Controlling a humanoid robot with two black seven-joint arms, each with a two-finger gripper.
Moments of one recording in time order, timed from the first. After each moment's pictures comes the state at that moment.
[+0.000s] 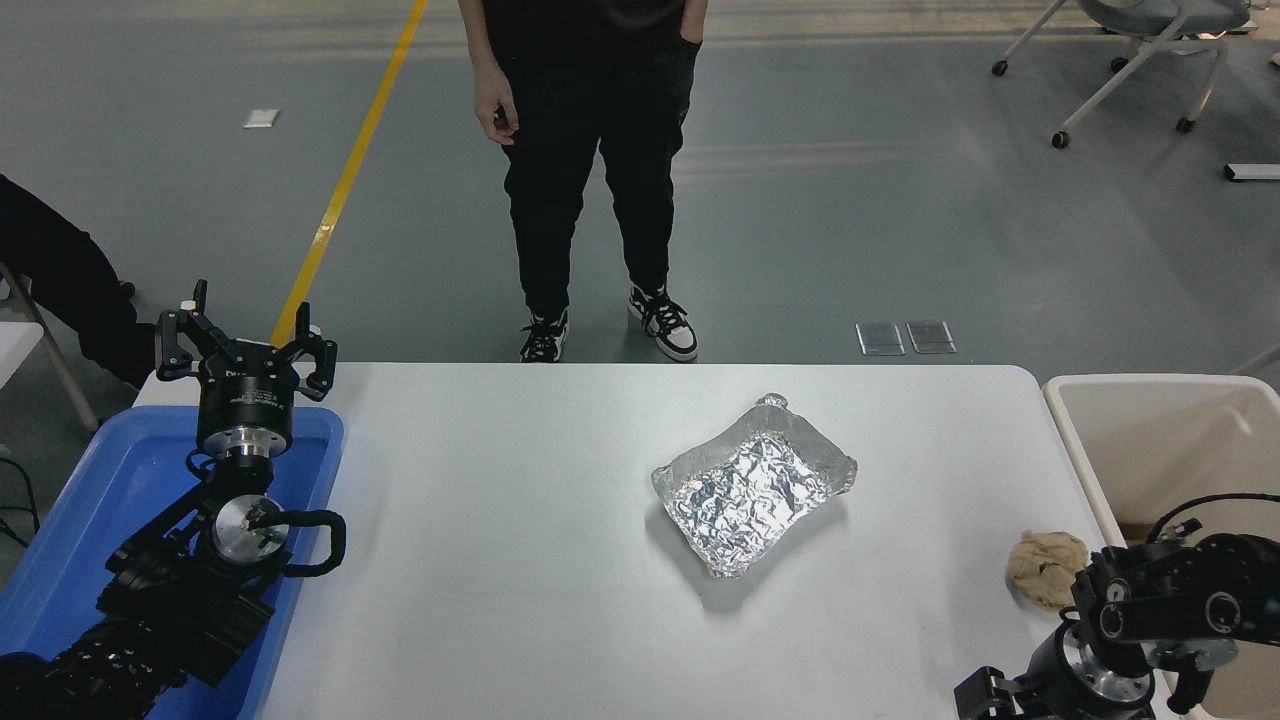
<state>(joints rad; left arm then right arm) -0.61 0.17 -1.00 -0.41 -0.12 -0.52 -0.60 1.10 -0.55 -0.86 1.20 -0.57 0.35 -0.14</state>
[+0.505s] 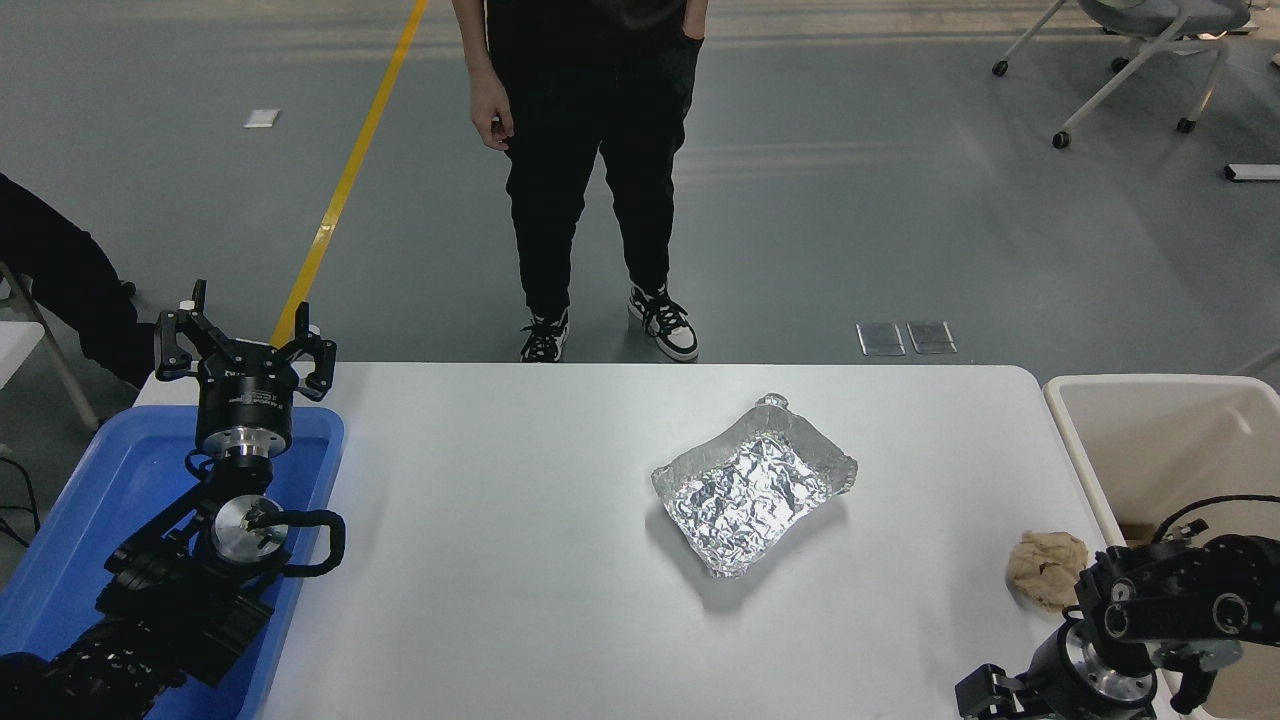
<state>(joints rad) -0.61 0.17 -1.00 -0.41 -0.12 -0.52 -0.60 1.14 -0.56 -0.84 1.21 -0.57 0.35 -0.14</state>
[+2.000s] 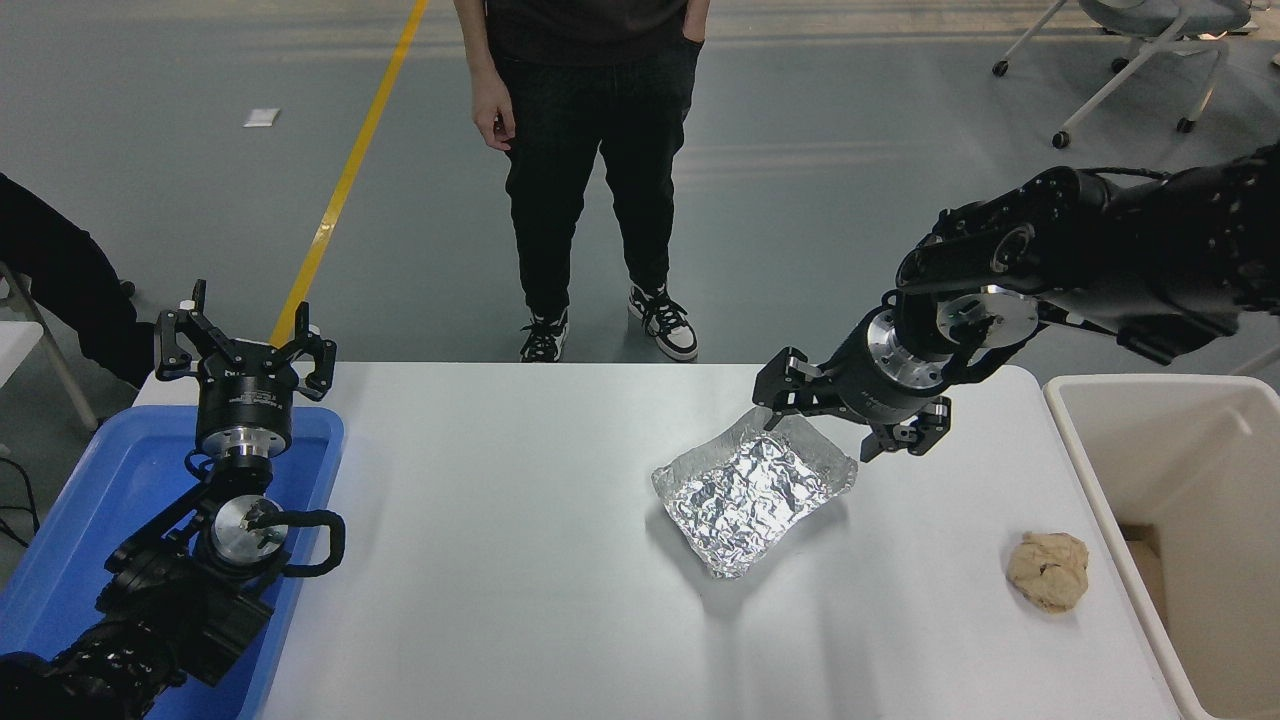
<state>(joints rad) -0.61 0.17 -1.00 -0.41 -0.12 -0.52 -0.60 1.85 -0.02 -1.20 1.21 0.46 0.41 -0.15</state>
